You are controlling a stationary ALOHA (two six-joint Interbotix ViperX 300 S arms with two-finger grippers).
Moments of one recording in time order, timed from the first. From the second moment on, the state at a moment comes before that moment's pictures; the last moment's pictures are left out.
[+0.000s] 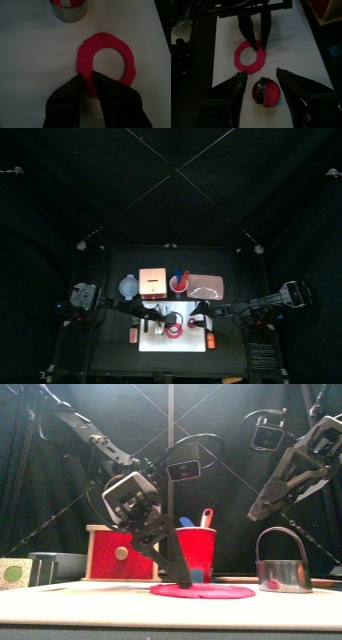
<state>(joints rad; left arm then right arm) -0.13 0.31 0.50 -0.74 0.11 0.74 0.11 -0.33 1.08 0.01 -0.22 0.30</state>
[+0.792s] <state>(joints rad) -0.14 0.29 0.51 -0.69 0.12 0.74 0.11 -0.32 1.08 0.01 -0.22 0.30</state>
